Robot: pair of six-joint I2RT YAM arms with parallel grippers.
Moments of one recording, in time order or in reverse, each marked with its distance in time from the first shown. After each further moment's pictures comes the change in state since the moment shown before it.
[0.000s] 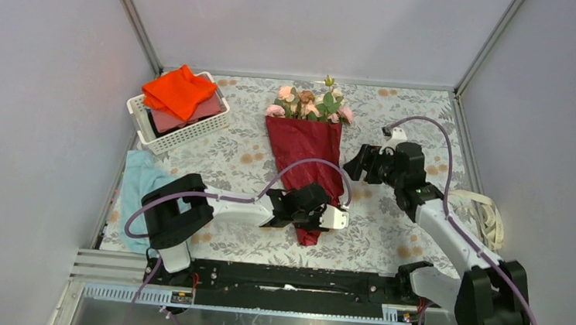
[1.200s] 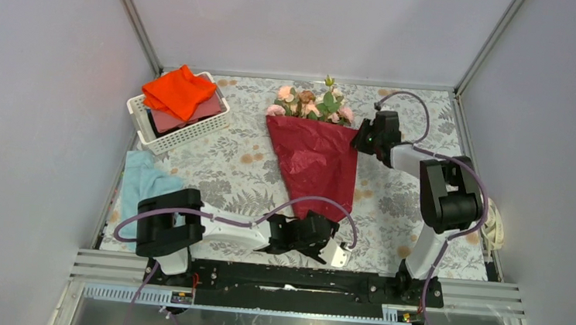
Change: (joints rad) left arm -0.219 -0.050 -0.084 0.045 -0.127 0.138; right arm -0.056 0.678 0.360 0.208 0.092 0.077
